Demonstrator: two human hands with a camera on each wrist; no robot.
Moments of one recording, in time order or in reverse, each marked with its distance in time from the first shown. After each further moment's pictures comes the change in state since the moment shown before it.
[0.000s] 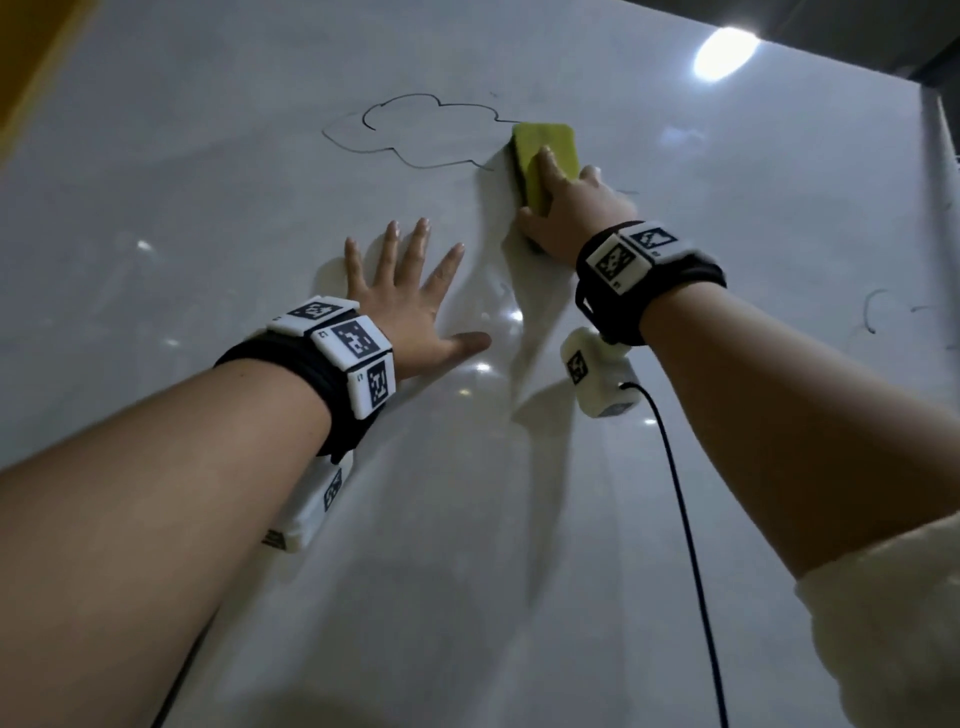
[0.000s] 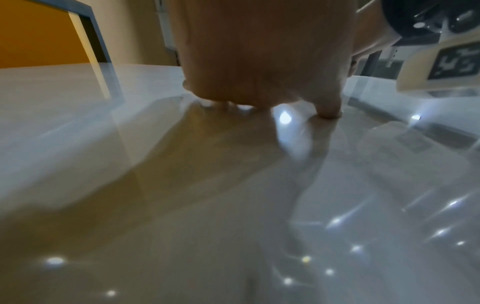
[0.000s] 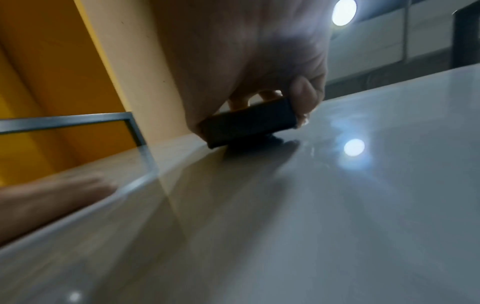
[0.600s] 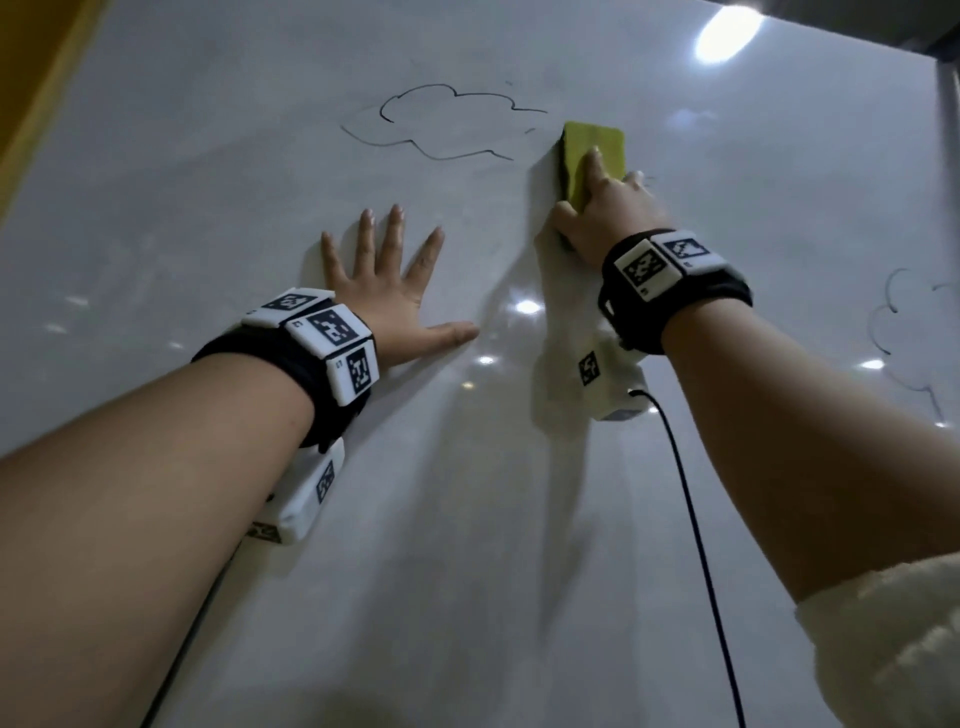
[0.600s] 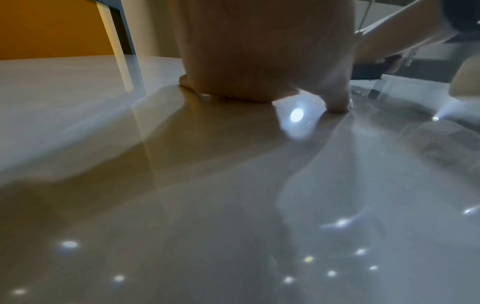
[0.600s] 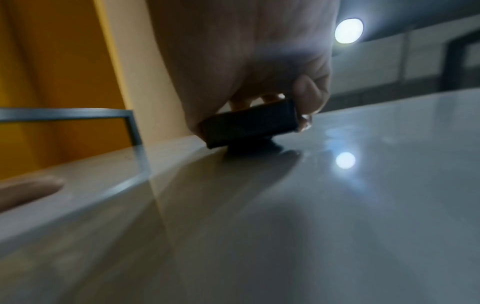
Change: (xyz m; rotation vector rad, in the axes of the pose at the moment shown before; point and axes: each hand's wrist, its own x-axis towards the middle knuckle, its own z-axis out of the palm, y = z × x) left_hand -0.005 -0.035 0.002 -0.036 0.001 -0.033; right_hand -0.012 0.000 0.008 0.061 0.048 0.144
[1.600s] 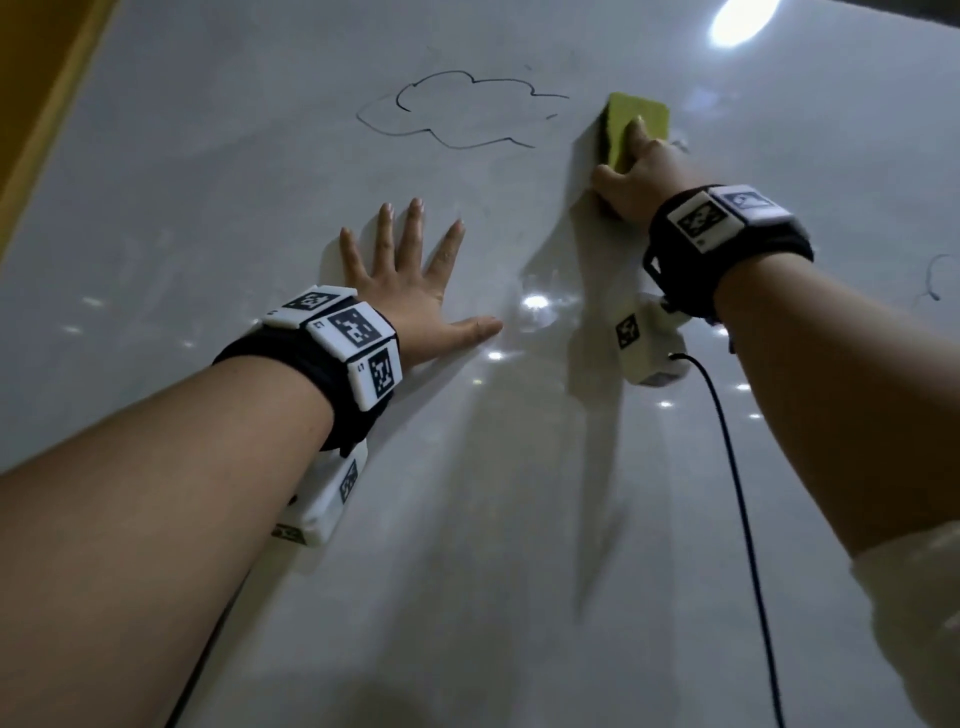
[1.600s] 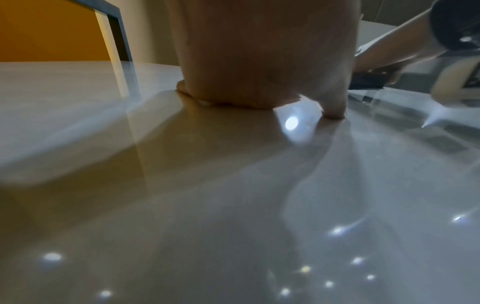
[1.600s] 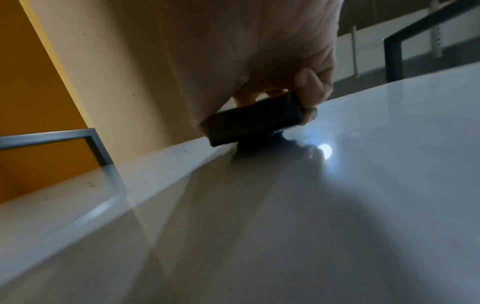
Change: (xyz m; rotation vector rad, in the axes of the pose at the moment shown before) left_hand 0.001 0.000 0.003 -0.013 0.001 0.022; right_hand 0.018 0.008 -0.010 0.084 0.000 0.029
